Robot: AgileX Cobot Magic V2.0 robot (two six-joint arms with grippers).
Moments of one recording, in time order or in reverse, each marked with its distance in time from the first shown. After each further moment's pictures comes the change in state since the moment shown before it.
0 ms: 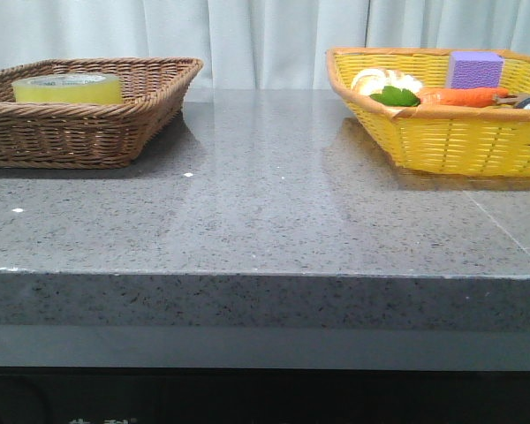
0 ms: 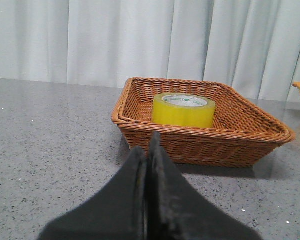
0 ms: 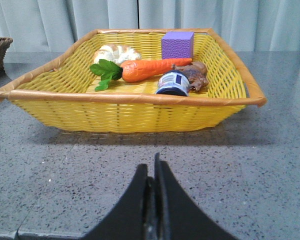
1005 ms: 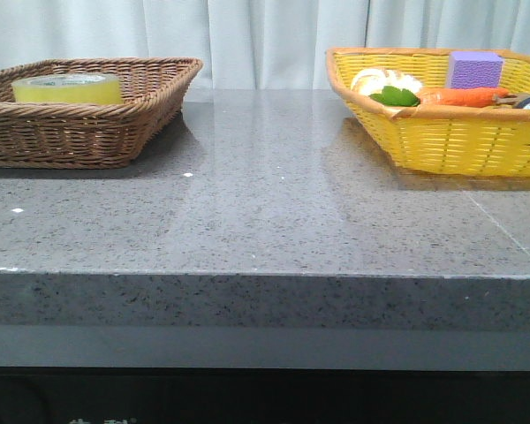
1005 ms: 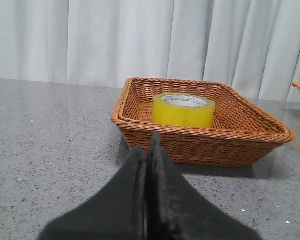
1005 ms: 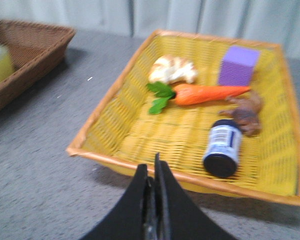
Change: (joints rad) left arm 0.000 0.000 0.000 0.000 0.000 0.000; right arm 0.107 0.470 -0.598 -0.055 0.311 0.006
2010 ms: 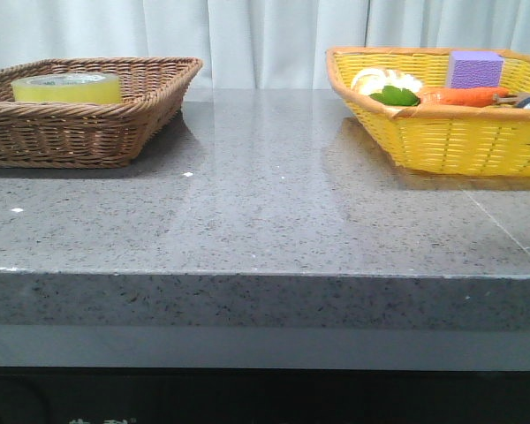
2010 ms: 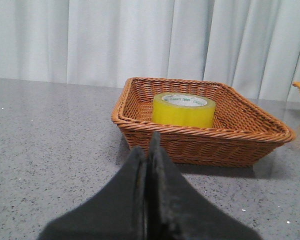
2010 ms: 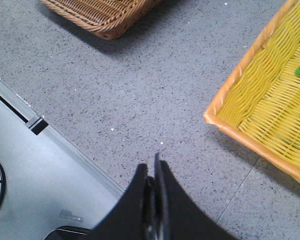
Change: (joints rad) left arm 0.000 0.000 0.000 0.000 0.000 0.000; right arm 0.360 0.432 -0.440 0.031 0.414 0.006
